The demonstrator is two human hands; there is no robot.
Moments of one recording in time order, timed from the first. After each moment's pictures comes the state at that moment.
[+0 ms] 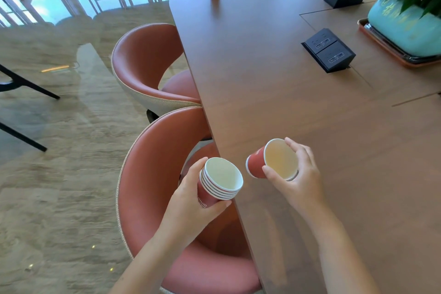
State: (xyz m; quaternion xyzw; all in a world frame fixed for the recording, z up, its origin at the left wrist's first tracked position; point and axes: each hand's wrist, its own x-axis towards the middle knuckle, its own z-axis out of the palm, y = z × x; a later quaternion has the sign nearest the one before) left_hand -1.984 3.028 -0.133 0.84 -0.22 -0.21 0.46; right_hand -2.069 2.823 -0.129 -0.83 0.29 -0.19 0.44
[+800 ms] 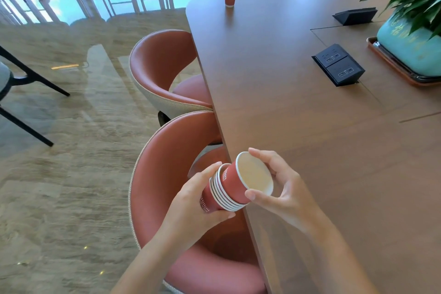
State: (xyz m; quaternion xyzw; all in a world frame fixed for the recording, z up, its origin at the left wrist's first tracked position) left_hand -1.979 3.053 -0.120 0.83 -0.28 -0.16 0.45; right_hand -2.056 2.869 -0.085 -0.79 0.09 -0.06 0.60
